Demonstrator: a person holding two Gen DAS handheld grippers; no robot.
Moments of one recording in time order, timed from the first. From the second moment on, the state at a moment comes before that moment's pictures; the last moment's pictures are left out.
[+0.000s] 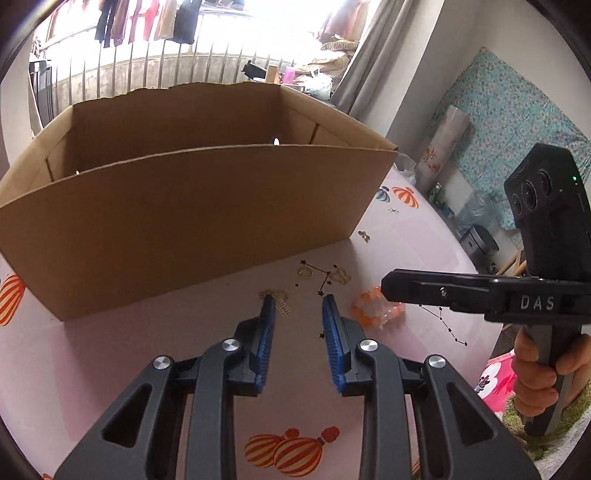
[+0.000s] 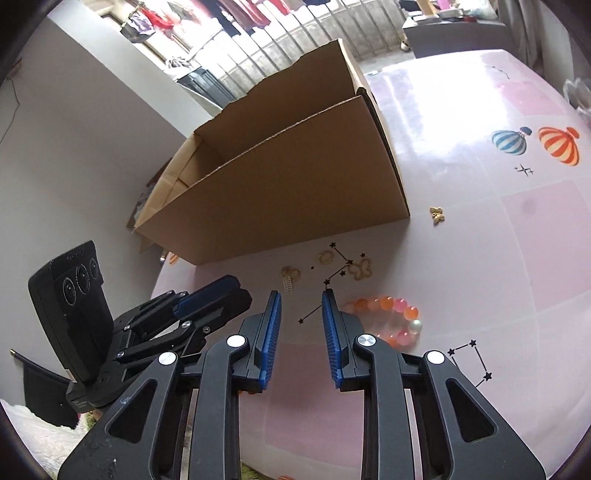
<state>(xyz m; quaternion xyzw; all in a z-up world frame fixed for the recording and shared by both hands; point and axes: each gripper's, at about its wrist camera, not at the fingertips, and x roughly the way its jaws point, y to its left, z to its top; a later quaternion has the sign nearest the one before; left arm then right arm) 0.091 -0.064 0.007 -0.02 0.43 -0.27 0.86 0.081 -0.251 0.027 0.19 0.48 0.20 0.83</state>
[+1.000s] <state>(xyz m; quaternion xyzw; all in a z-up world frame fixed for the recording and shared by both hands) 0.091 -0.069 -0.012 0.08 0.44 -0.22 0.87 0.091 -0.265 0.017 0.19 0.47 0.18 0.84</state>
